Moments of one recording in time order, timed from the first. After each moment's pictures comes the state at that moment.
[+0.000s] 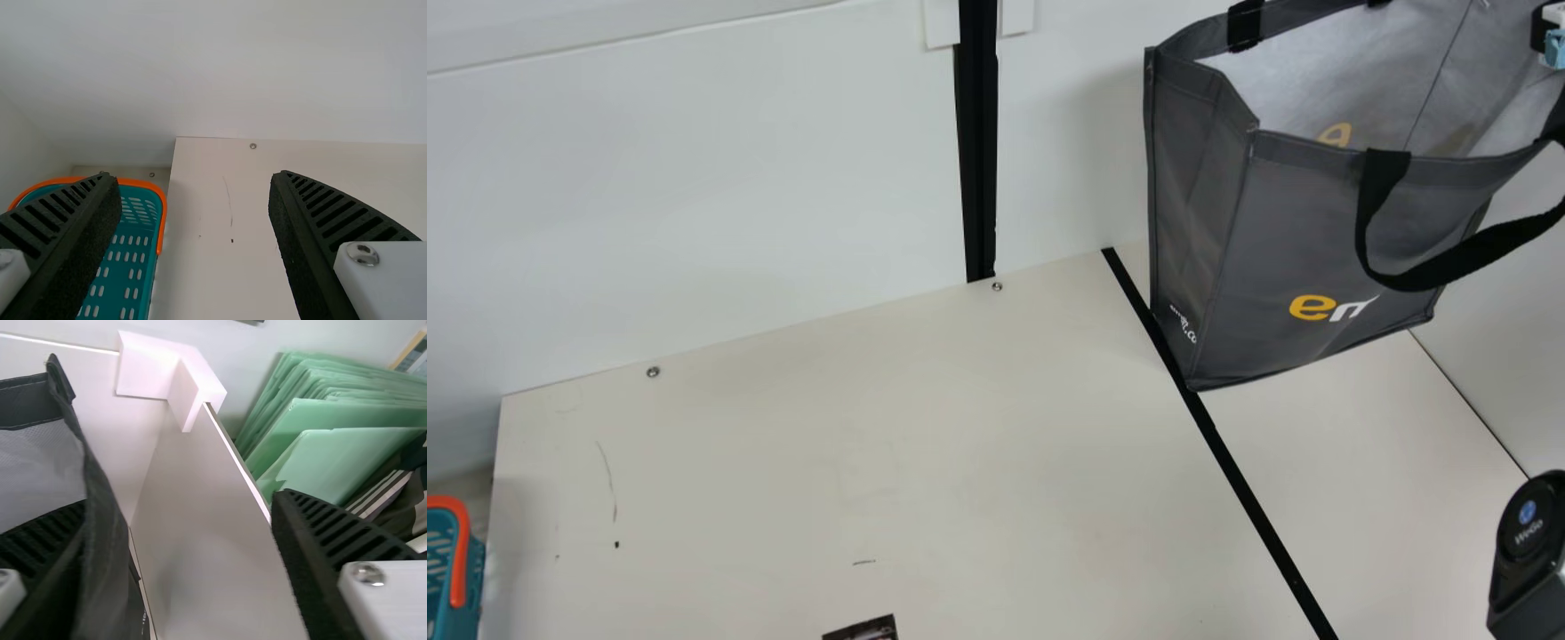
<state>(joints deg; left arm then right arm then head) -9.6 65.1 -81.1 10.5 55.0 -11.5 -44.7 109.5 -146.5 14.8 61.0 -34.5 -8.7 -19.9</state>
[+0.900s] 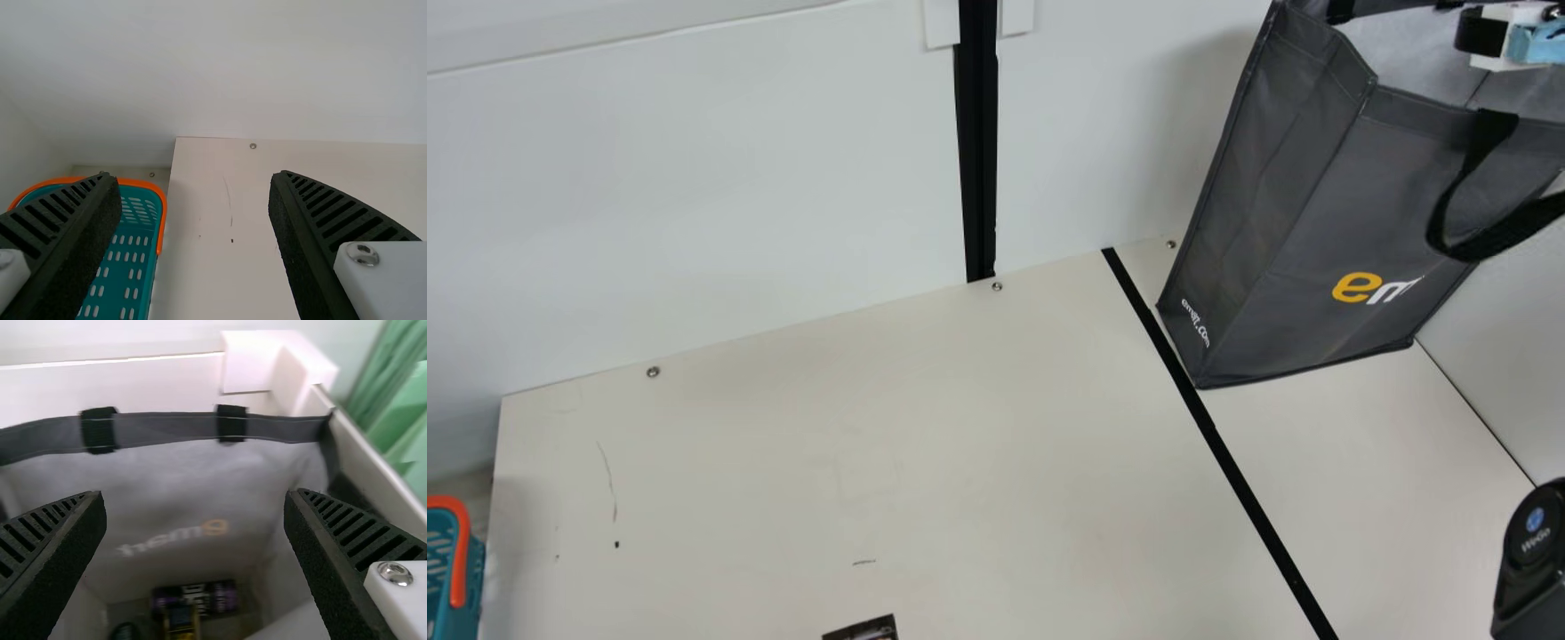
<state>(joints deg) -9.6 65.1 -81.1 10.5 55.0 -11.5 -45.7 108.2 -143.8 30.8 69.7 -28.9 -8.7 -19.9</state>
